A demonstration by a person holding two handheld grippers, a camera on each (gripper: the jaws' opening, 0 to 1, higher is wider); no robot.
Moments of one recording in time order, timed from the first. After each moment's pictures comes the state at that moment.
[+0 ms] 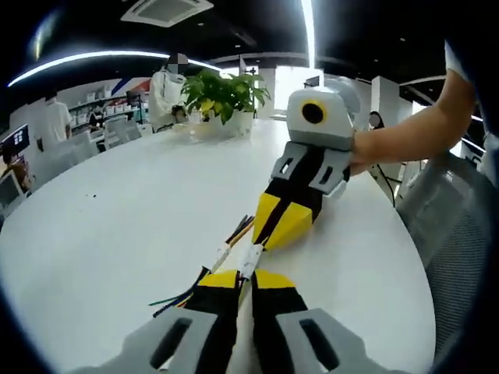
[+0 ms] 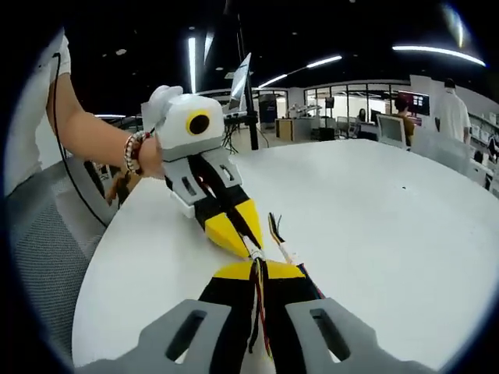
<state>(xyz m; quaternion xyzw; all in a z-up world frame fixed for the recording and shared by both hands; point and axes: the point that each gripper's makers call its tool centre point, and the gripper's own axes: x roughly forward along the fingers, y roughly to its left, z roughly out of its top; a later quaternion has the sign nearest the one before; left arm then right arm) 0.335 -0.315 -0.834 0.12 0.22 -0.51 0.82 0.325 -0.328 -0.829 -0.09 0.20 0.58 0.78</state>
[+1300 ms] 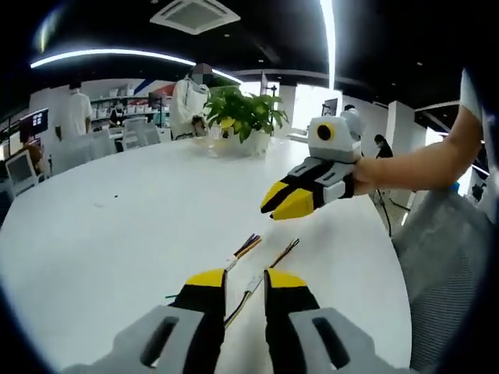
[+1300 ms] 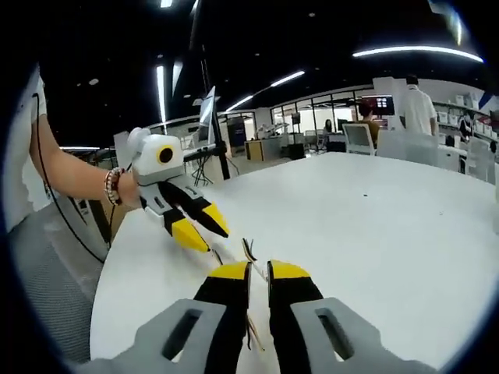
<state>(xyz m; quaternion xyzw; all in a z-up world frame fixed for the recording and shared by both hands) 0.323 -0.292 -0.786 0.06 0.20 -0.47 0.86 0.337 -0.363 -0.778 -0.02 0.16 0.52 0.84</state>
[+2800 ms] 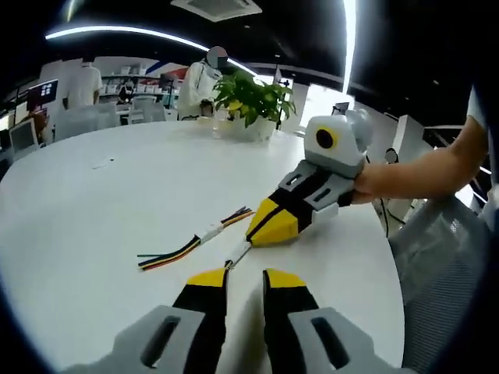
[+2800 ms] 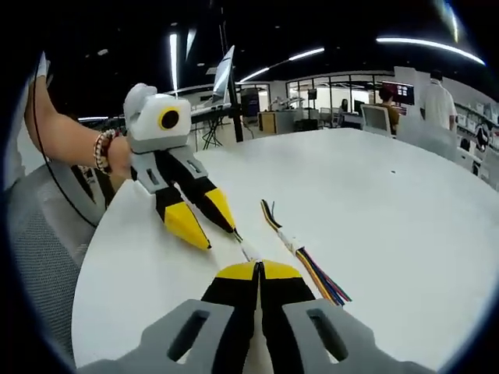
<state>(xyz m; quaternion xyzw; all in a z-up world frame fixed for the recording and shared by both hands) 0.308 -0.301 -0.834 0.02 0.26 -0.46 0.85 0.317 -0.330 -0.843 -0.09 0.22 0.55 0.80</state>
